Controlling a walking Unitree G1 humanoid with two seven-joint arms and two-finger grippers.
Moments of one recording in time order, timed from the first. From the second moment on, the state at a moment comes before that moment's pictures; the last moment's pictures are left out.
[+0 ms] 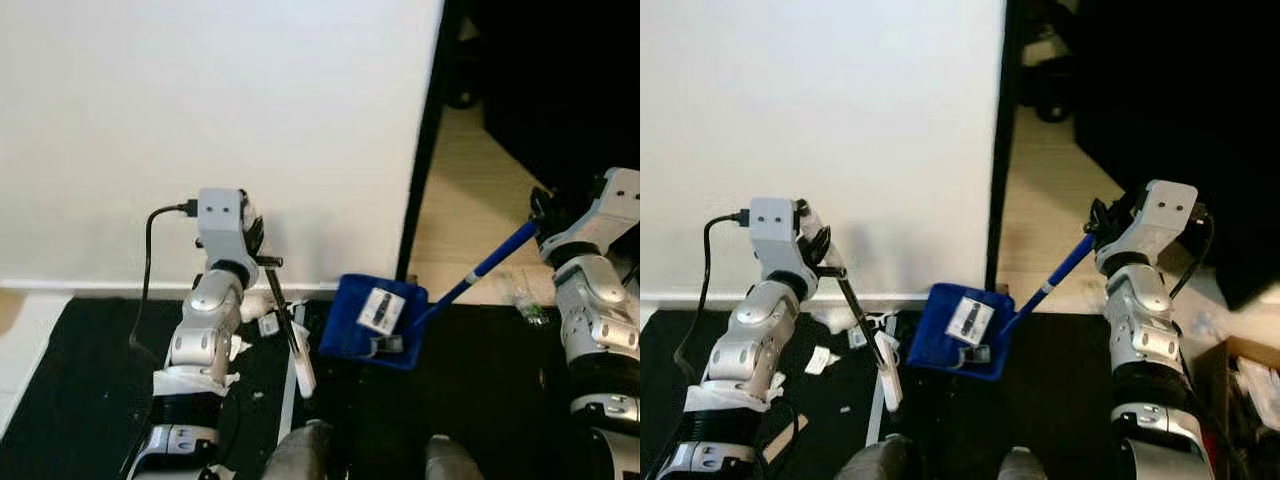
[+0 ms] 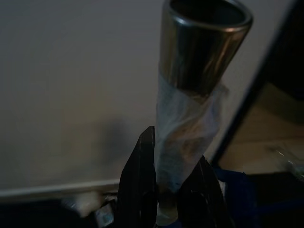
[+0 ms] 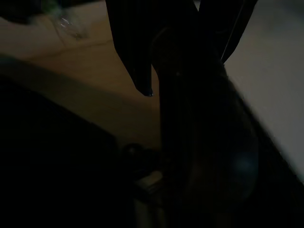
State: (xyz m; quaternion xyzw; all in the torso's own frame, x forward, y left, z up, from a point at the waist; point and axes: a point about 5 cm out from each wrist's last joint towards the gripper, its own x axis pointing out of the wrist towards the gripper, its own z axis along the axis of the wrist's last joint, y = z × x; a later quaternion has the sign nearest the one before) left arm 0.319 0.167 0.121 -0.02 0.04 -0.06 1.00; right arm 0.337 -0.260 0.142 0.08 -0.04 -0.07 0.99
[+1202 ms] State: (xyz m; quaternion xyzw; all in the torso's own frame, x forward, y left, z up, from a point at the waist) left arm 0.319 0.163 0.118 -0.02 0.04 -0.07 1.00; right arm 0.337 -0.263 0.139 0.07 -0.03 -0.07 0.99
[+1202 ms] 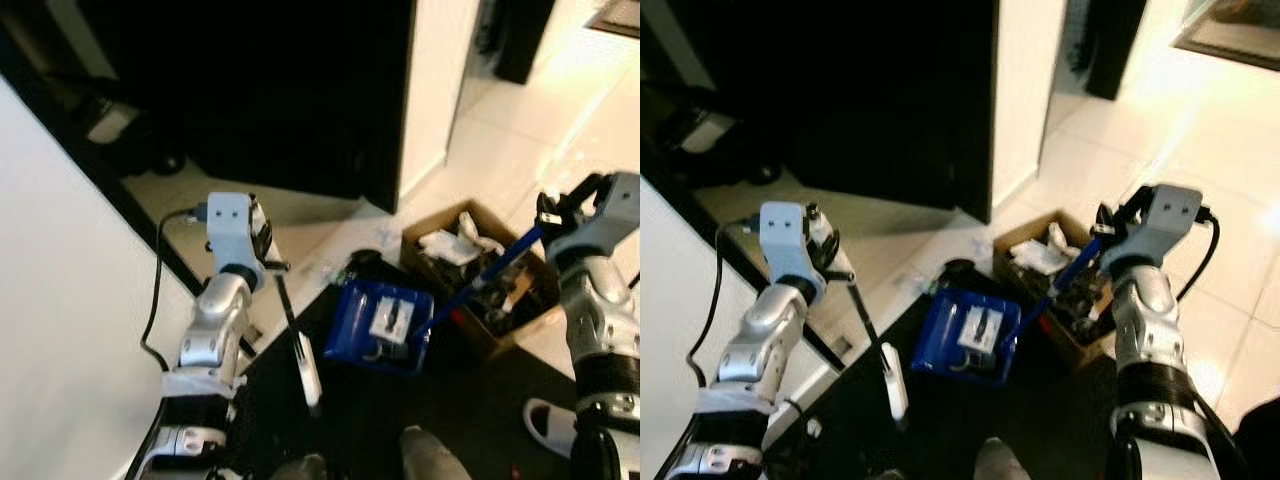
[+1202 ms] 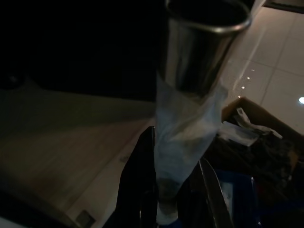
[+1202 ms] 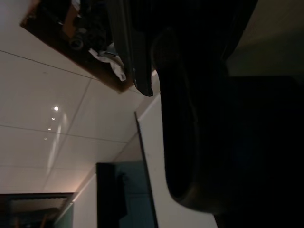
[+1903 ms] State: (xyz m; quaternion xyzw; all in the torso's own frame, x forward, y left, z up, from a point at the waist) left arm 0.319 0.162 0.118 -0.02 0.04 -0.07 1.00; right arm 0.337 -0.254 0.140 0.06 -0.04 -0.04 1.00
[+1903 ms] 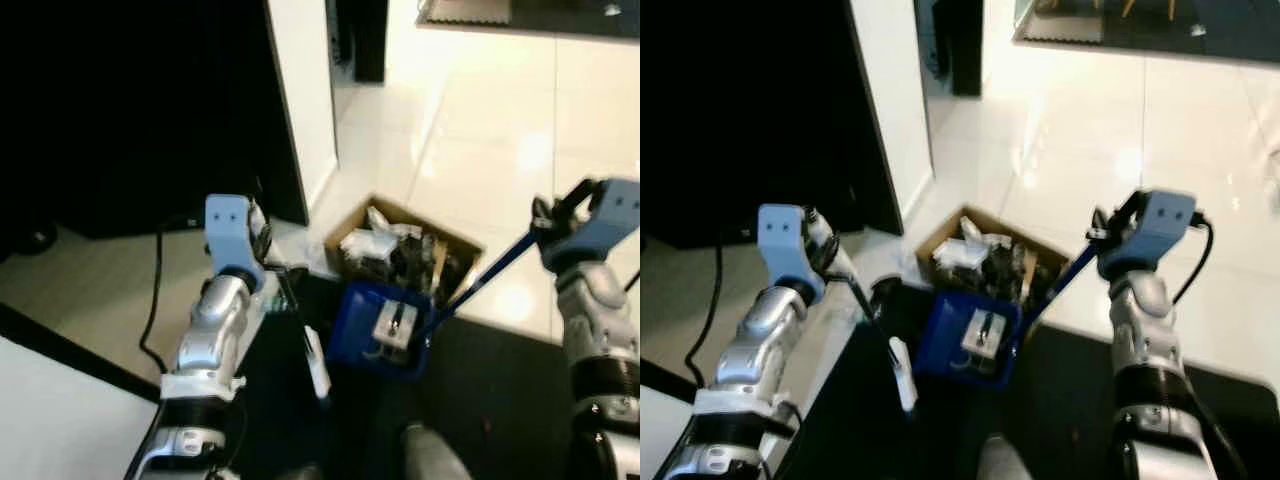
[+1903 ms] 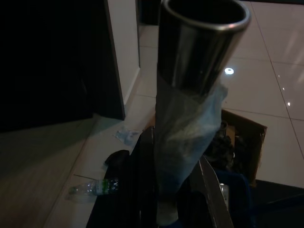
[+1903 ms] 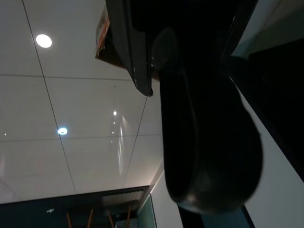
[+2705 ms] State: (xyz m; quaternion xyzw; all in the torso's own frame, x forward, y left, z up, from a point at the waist) left arm 0.316 0.182 0.117 -0.03 0.03 0.00 1.00; right arm 0.369 -0.202 0.234 -0.03 -0.15 0.12 0.98
